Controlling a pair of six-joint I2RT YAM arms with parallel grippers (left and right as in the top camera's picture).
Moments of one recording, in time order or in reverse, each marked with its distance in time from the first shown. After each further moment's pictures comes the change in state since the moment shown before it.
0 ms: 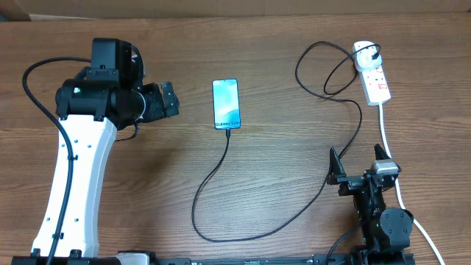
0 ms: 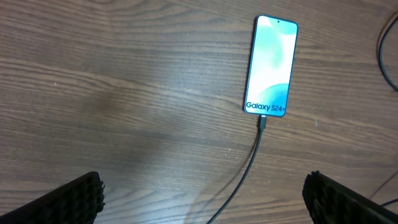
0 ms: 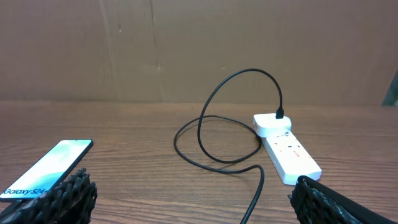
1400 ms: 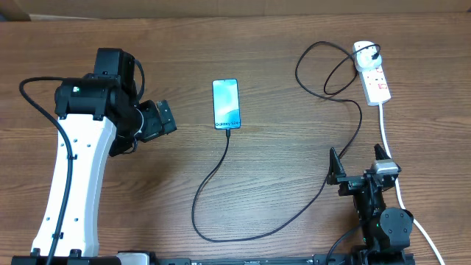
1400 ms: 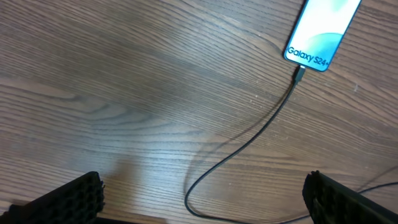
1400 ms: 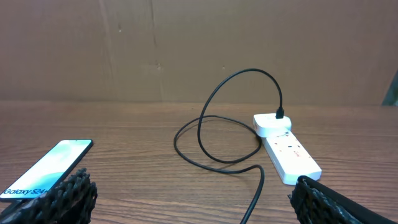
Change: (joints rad) left arm 0.000 0.007 0.020 -0.253 -0.032 -0.140; right arm 0.000 0.000 0.000 0.000 0.000 0.000
